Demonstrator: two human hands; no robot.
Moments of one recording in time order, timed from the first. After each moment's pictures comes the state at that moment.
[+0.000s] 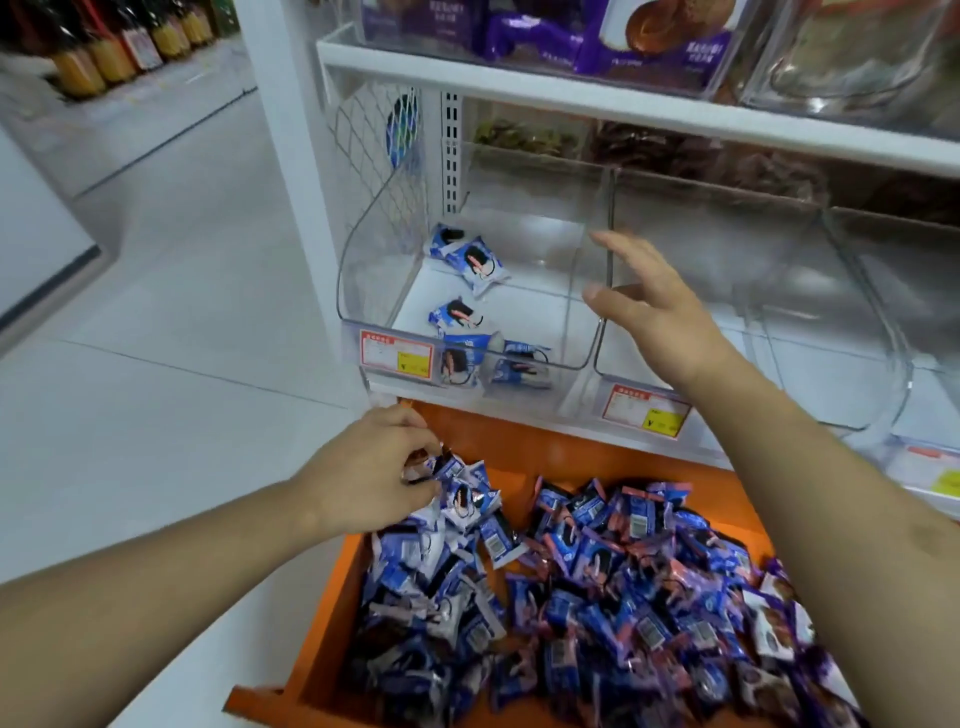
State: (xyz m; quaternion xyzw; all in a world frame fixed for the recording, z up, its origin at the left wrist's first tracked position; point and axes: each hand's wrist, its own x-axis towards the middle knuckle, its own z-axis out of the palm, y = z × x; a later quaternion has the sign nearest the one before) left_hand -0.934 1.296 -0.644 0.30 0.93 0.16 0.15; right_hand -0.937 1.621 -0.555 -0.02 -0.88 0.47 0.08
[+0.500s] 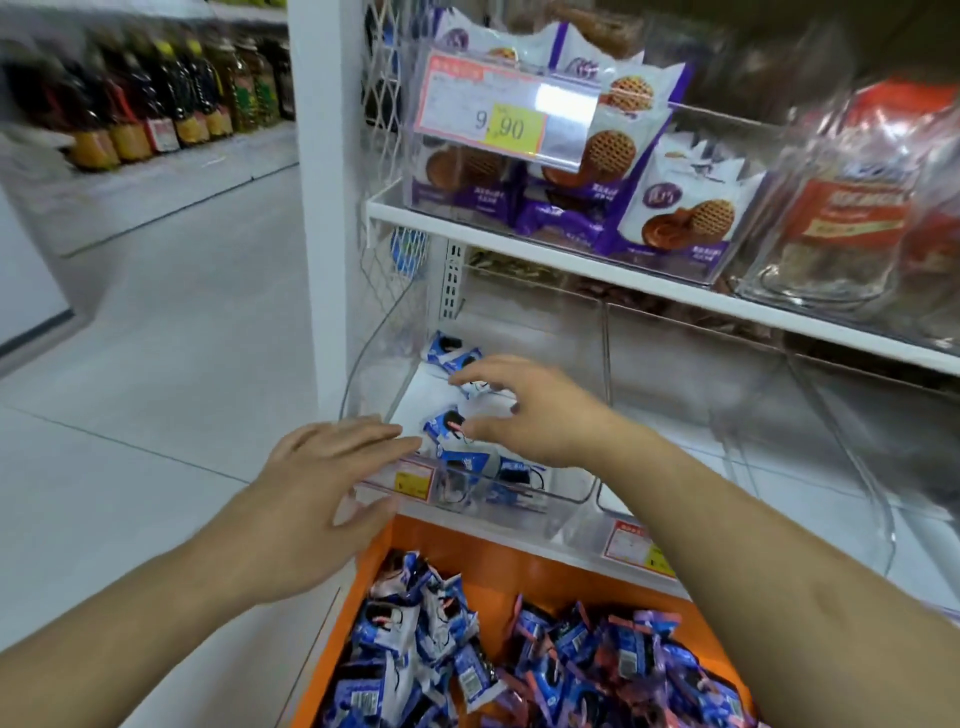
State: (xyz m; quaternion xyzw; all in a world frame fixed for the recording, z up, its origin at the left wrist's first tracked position) left_hand -0.971 1.259 -0.581 0.30 0.93 0.23 0.00; right_hand -1.000 1.535 -0.515 0.12 -0.96 0.24 -0.07
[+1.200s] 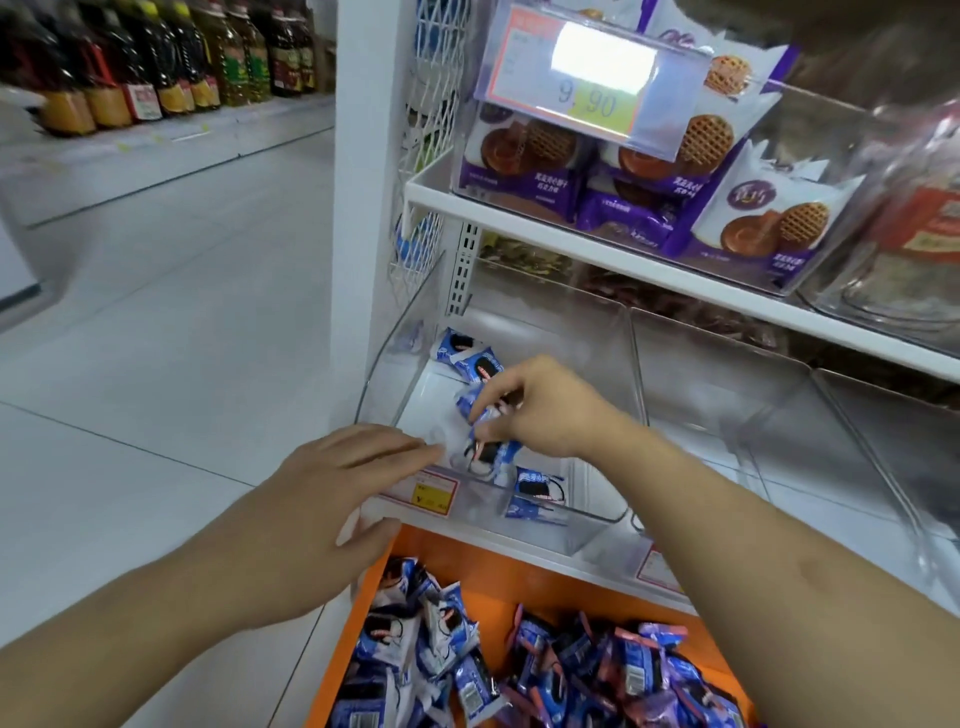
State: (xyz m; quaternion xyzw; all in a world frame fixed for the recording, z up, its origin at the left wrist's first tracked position) left_hand -0.991 1.248 -0.598 0.36 0.89 0.27 0.00; right_hand -1.041 1.524 -0.537 0.05 -0.96 0.28 -0.07
